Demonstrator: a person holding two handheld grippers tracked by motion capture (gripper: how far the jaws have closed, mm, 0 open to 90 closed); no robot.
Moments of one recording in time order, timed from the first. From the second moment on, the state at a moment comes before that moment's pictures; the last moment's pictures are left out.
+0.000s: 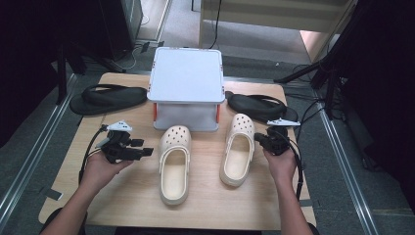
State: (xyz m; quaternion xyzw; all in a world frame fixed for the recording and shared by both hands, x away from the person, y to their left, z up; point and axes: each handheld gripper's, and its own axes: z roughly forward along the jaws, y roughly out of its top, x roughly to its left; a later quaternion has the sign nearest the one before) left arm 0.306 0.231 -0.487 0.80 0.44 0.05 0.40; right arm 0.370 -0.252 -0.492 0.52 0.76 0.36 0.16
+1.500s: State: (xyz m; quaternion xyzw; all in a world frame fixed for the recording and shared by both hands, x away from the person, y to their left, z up) left arm 0.360 0.212 -0.404 0.83 0.38 0.02 0.41; right arm 0.300 -0.221 -0.471 0.52 0.75 0.39 0.14
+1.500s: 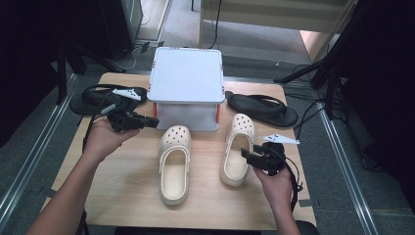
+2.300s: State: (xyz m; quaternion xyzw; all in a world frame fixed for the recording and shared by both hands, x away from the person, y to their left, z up) left arm 0.431 0.186 -0.373 0.82 0.38 0.06 0.42; right arm 0.316 -0.219 -0.483 0.55 0.73 0.37 0.15
